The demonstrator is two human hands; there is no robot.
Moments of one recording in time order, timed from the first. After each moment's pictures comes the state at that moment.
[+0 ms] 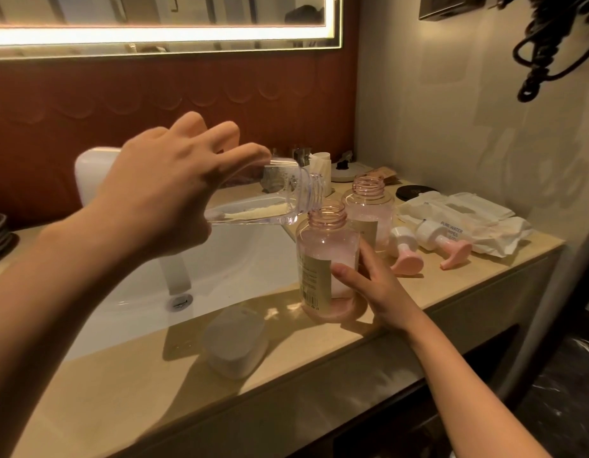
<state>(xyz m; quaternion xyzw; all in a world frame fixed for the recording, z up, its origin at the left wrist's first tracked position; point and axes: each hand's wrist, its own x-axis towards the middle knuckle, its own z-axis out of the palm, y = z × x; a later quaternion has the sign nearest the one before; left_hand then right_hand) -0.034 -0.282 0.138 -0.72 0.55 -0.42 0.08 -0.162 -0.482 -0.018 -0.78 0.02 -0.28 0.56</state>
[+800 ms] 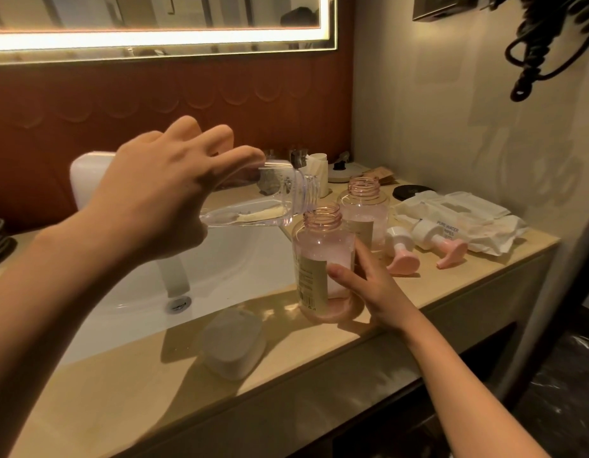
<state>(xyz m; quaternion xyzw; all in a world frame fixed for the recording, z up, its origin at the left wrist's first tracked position) -0.033 -0.282 0.138 -0.72 0.55 -0.41 0.08 -0.162 -0.483 -0.021 -0.78 0.02 -0.28 0.56</state>
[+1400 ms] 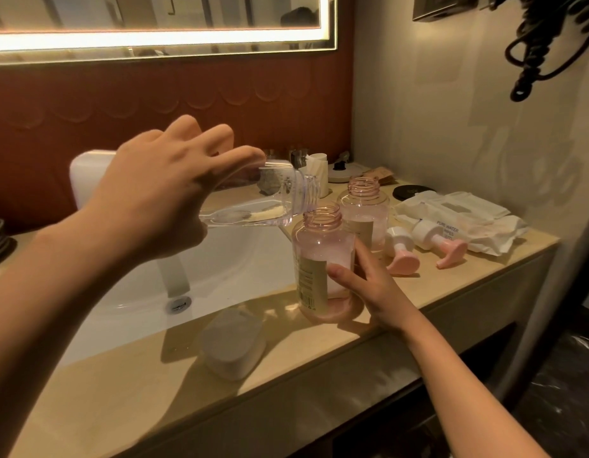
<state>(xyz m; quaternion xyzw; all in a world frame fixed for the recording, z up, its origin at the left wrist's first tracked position) -0.032 -0.282 0.138 -0.71 0.55 -0.42 0.08 -0.161 -0.483 -0.020 -0.78 0.02 -0.28 0.56</state>
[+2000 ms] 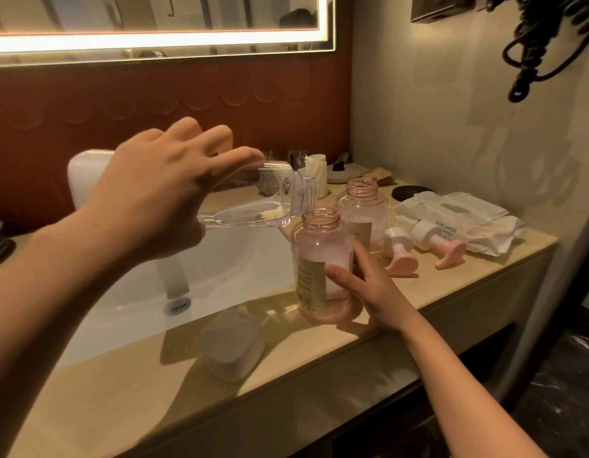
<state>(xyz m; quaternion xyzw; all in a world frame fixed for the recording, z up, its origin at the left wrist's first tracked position) -0.030 -0.282 0.138 -0.71 0.55 -0.43 0.08 -0.161 -0.483 -0.020 -0.78 0.02 -0.28 0.56</state>
